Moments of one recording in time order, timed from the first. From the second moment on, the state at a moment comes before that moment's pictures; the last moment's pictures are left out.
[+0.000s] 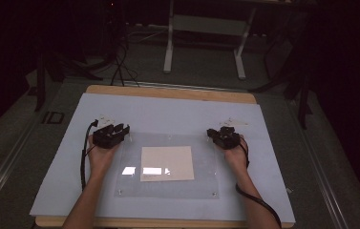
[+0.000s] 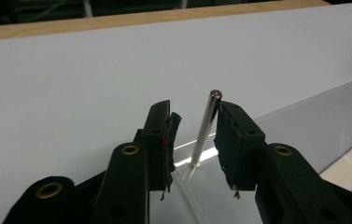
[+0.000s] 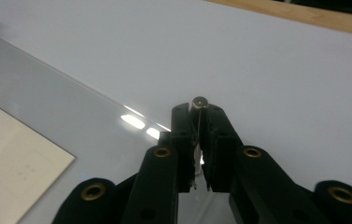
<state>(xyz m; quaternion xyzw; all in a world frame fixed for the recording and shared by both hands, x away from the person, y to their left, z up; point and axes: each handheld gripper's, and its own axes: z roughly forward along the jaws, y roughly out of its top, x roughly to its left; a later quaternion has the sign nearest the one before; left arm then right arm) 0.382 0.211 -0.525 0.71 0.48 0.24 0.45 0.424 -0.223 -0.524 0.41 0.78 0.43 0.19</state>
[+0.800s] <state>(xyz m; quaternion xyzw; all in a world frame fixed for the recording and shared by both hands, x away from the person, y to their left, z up) 0.382 0.197 -0.529 0.70 0.48 0.26 0.46 0.420 -0.229 -0.518 0.40 0.77 0.44 0.20</state>
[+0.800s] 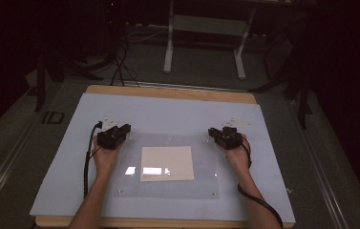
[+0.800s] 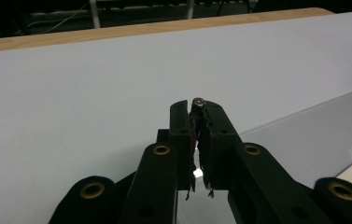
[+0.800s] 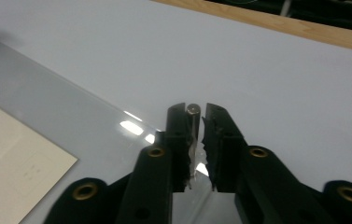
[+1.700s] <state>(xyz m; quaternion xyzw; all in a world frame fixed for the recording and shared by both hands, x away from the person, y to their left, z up) 0.406 0.215 -0.529 0.70 0.50 0.16 0.49 0.437 -0.236 -0.515 0.45 0.76 0.46 0.11</state>
